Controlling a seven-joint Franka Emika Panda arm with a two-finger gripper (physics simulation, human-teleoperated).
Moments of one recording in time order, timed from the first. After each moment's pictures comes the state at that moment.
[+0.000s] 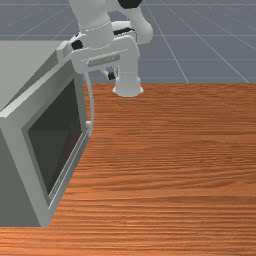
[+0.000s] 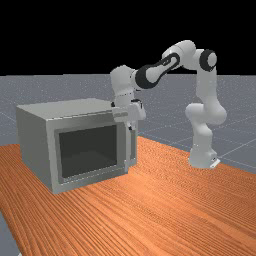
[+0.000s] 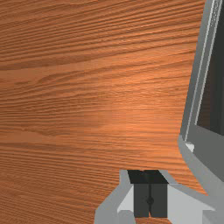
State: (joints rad) arm -0.02 0.08 -0.15 -1.95 0.25 1.90 0.53
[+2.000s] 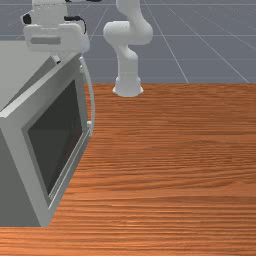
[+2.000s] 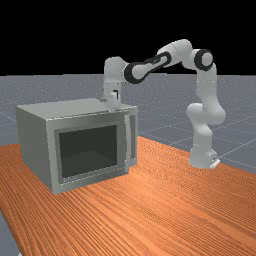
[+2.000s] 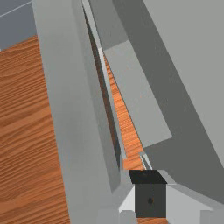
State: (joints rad) arm -0.18 0.06 -0.20 -1.92 0.11 2.05 0.74
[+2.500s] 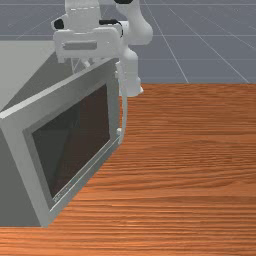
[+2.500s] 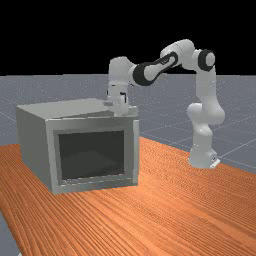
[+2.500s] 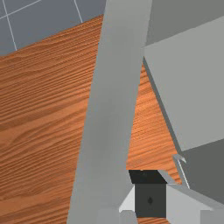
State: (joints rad) arm -0.22 0.09 0.02 -1.89 0.11 2.06 0.87
